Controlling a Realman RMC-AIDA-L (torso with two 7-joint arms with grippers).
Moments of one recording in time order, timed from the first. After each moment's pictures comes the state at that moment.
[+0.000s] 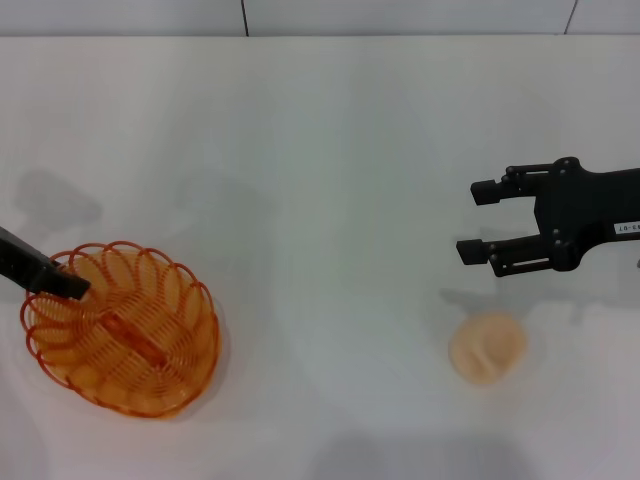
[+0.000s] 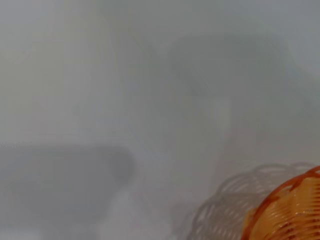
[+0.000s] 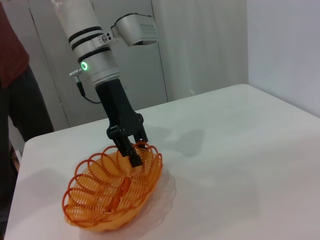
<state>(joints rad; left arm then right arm) -0.65 -1.97 0.74 0.91 2.77 1.61 -2.06 0.40 2.01 -1.15 -1.16 -1.83 -1.54 1.69</state>
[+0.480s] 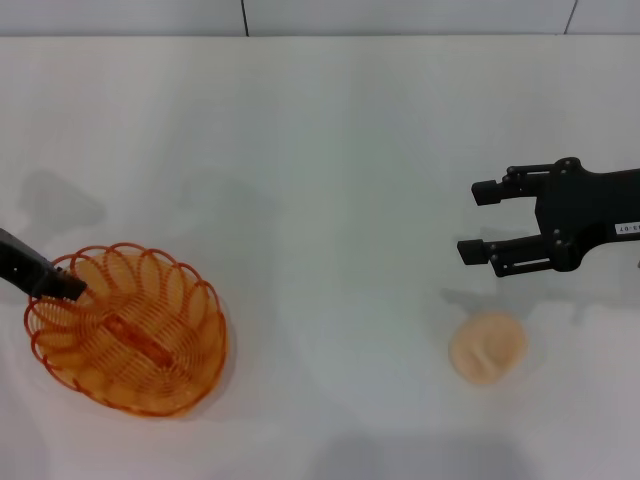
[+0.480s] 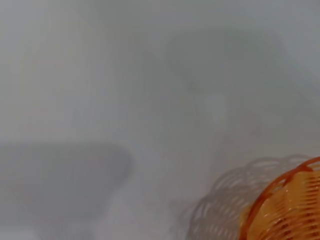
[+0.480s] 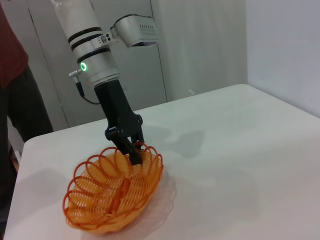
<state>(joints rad) -0.65 -1.98 0.75 0.91 2.77 1.62 -2.05 0.40 2.01 -1.15 -1.16 -1.83 -1.54 1.69</state>
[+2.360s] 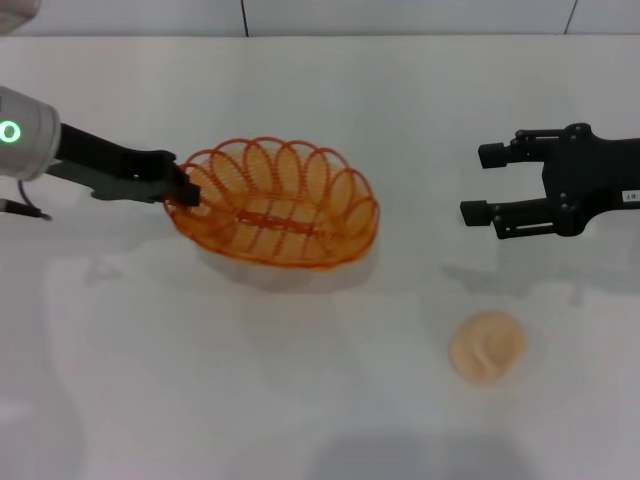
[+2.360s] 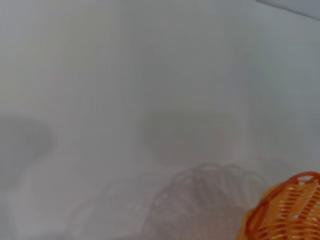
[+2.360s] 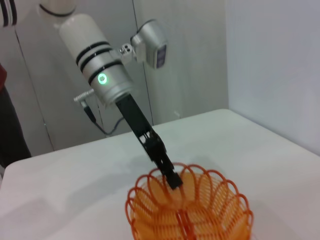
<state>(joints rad) -0.75 -2.04 0.76 0.89 2.55 1.52 -2.64 0.40 2.01 -1.12 -1.16 -1.78 -1.52 1.69</state>
